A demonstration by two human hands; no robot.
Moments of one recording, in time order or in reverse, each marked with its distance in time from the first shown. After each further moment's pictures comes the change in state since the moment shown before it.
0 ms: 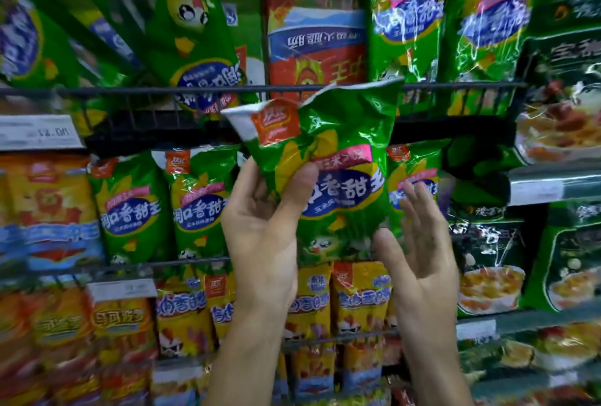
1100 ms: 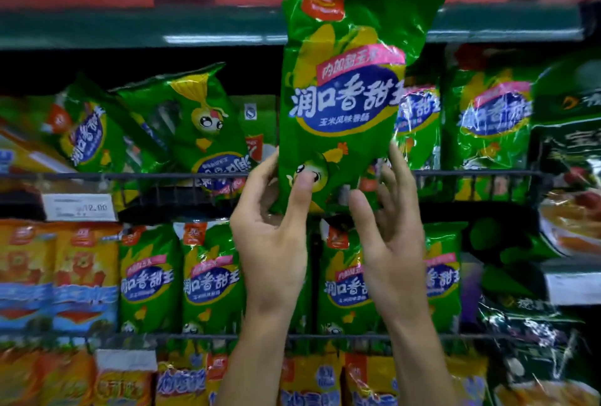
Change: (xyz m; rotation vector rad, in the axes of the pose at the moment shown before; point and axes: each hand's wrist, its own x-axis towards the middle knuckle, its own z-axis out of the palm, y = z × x) left_hand 0.057 0.008 0.045 0.392 0.067 0.451; right_hand 0.116 -0.026 0.043 0.134 -0.183 -0.289
